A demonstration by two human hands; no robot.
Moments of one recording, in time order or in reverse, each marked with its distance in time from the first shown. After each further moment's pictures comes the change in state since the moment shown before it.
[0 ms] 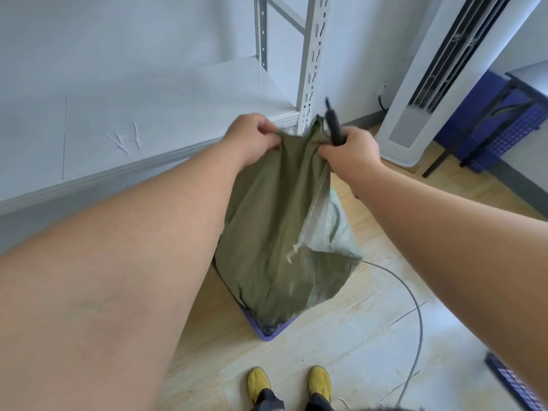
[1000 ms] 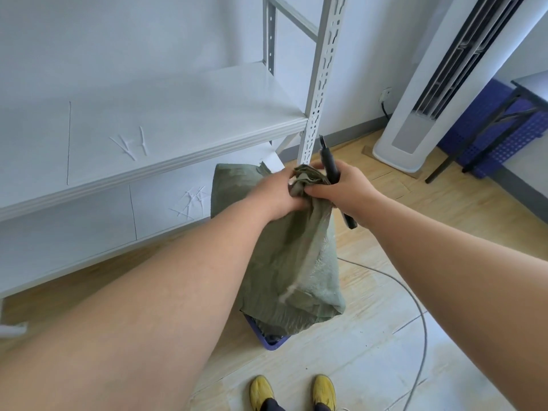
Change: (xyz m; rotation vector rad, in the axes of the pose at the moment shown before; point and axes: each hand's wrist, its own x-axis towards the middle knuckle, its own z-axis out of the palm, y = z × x) left_hand -0.027 -0.038 0.032 0.229 -0.267 0.066; right_hand -0.013 0.010 0.033 0.169 -0.302 -0.013
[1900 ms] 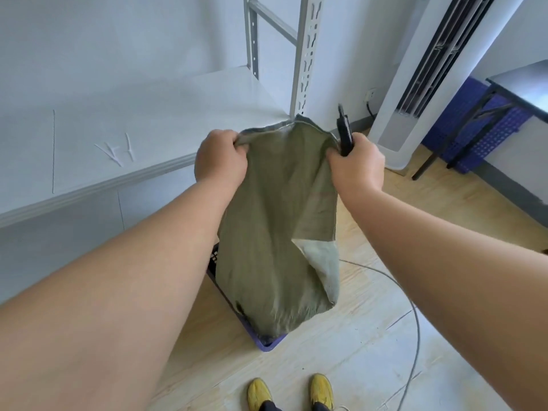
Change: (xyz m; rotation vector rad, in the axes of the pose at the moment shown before) left_hand 0.000 -0.004 -0.049 0.209 0.514 -0.054; right_hand 0.003 -0.005 -0.027 -0.252 0.428 0.027
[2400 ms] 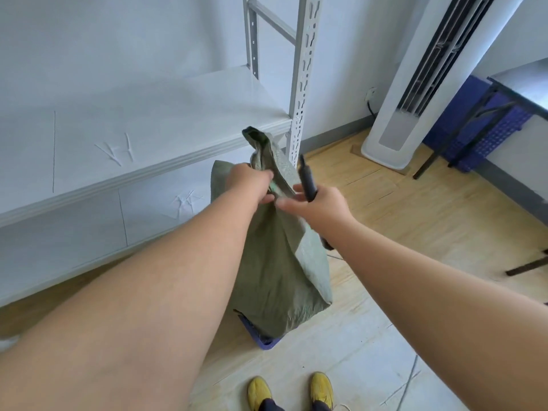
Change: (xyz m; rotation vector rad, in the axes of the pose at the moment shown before) left_hand -0.024 0.031 0.035 -0.684 -0.229 -0.615; right_hand -0.051 0.016 0.029 0.226 -0.424 0.142
